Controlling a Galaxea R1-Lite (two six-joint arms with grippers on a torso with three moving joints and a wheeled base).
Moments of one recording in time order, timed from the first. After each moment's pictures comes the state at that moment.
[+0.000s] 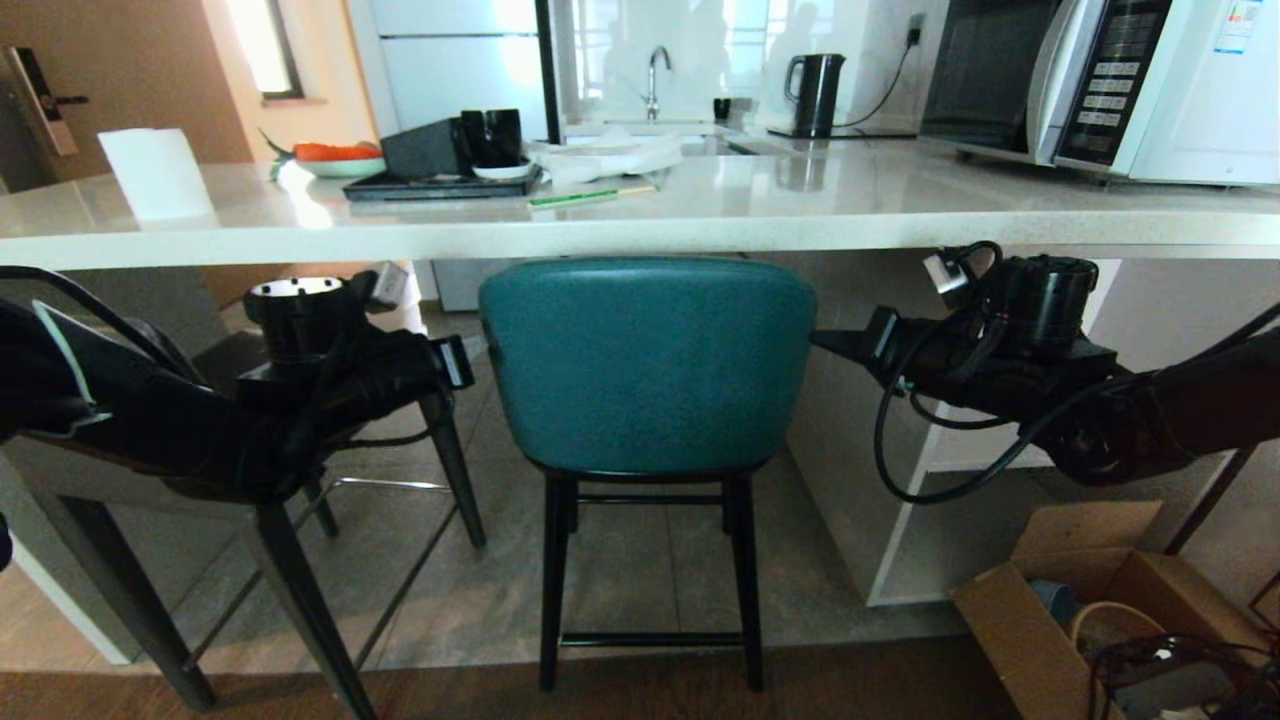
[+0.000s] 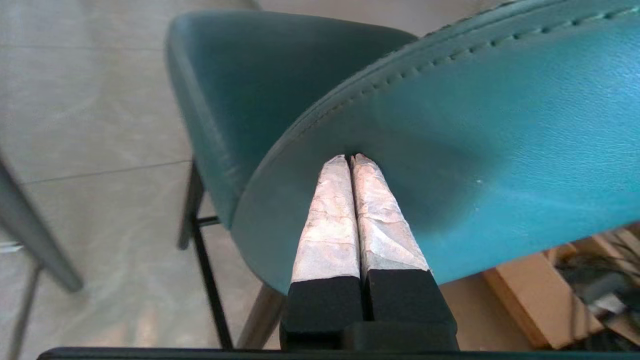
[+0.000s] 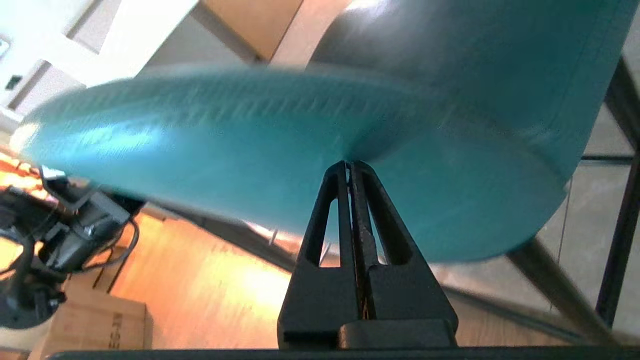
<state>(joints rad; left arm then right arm) -0.15 2.05 -1.10 -0.86 -0.38 -0.26 0.17 2.02 -1.13 -0.79 0.52 0.63</state>
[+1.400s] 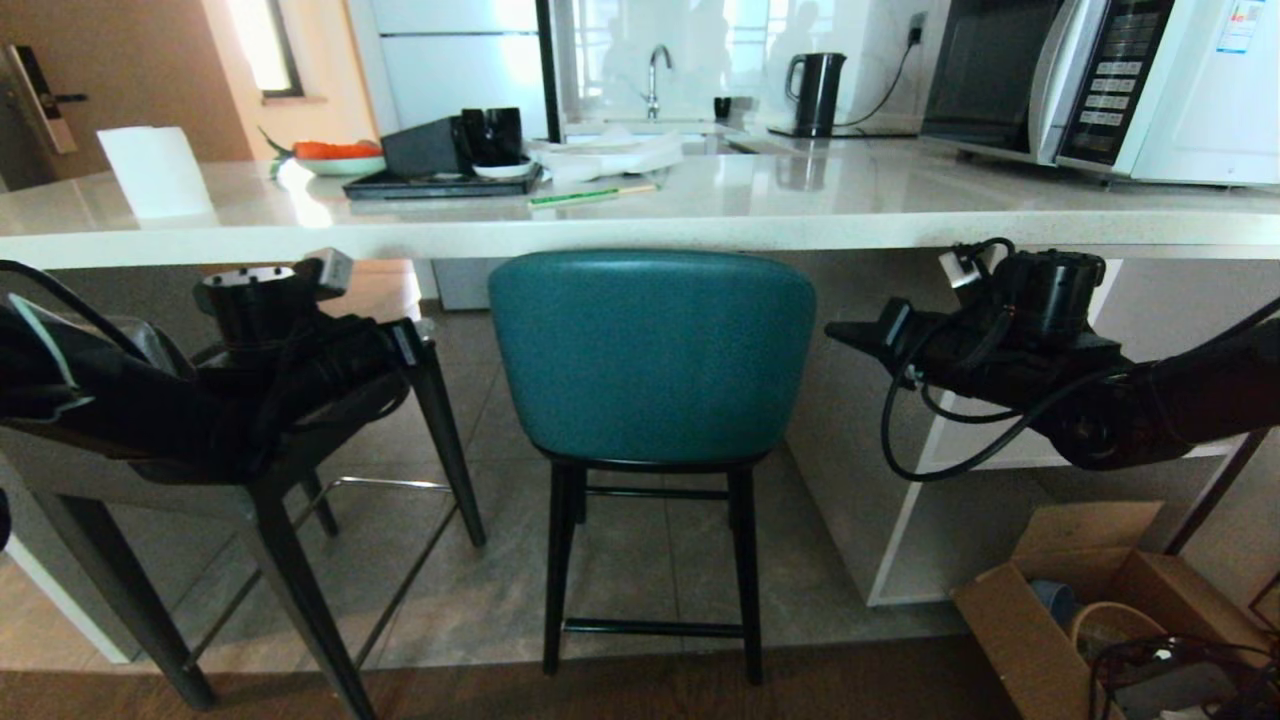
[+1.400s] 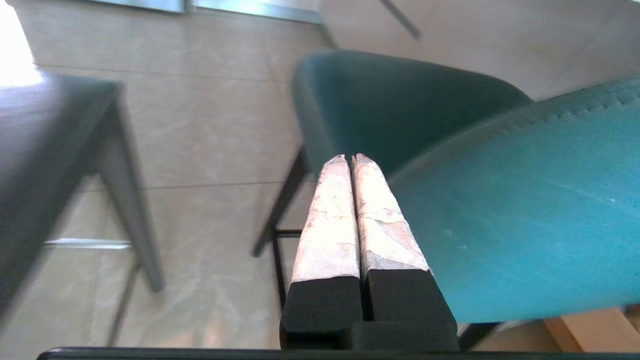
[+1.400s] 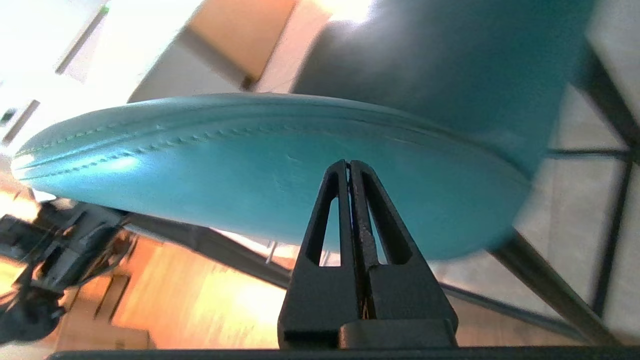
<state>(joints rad) -0.03 2.07 -1.15 -0.86 -0.30 -0.24 0.13 2.03 -1.16 -0.77 0.51 0.67</state>
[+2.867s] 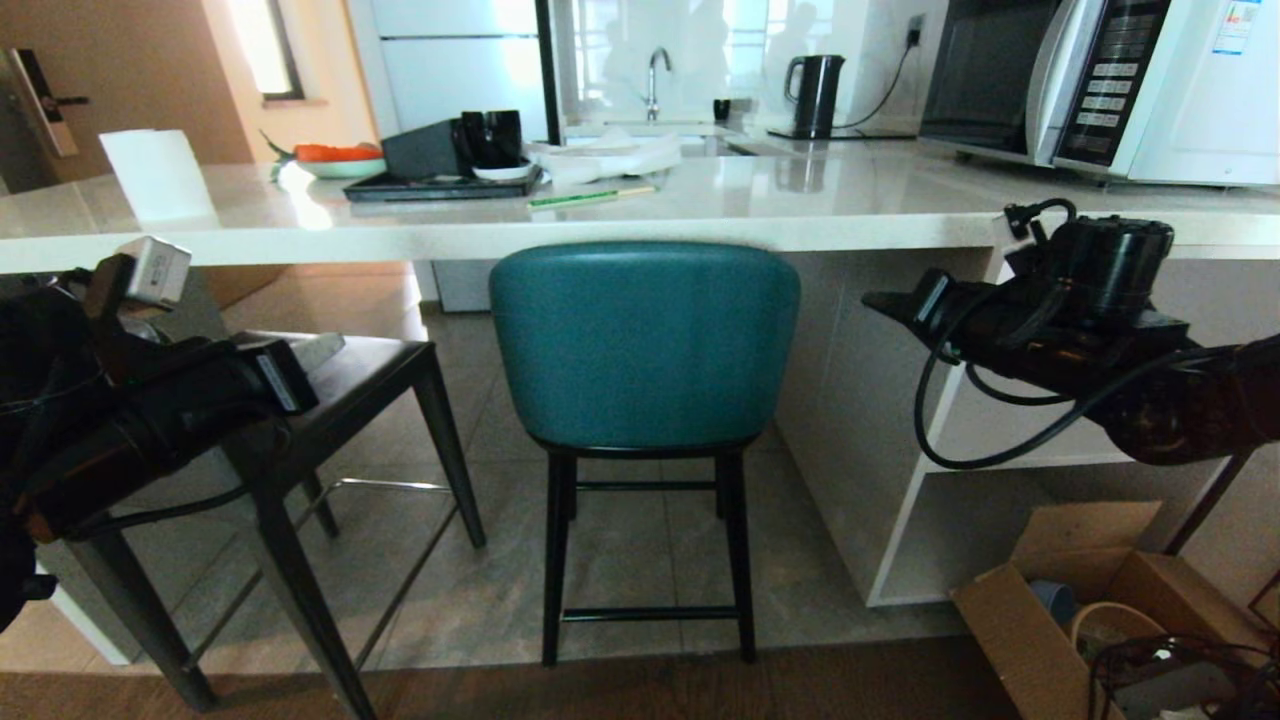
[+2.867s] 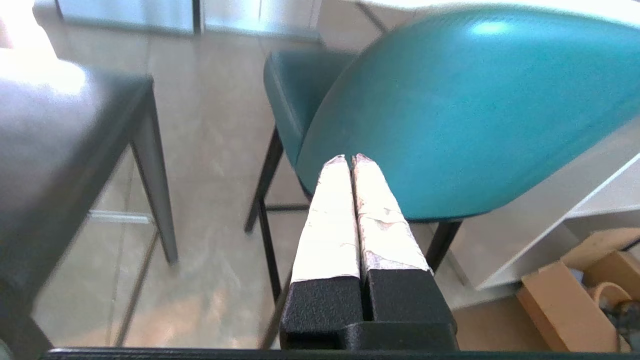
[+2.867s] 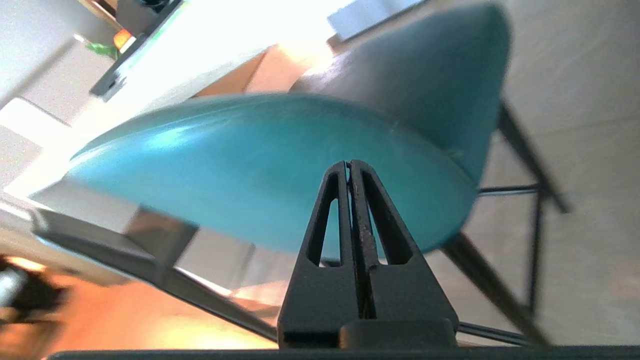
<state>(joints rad) -0.01 1.53 -0.66 -0.85 -0.28 -0.23 0.12 1.89 -1.11 -0.75 0.36 0.58</state>
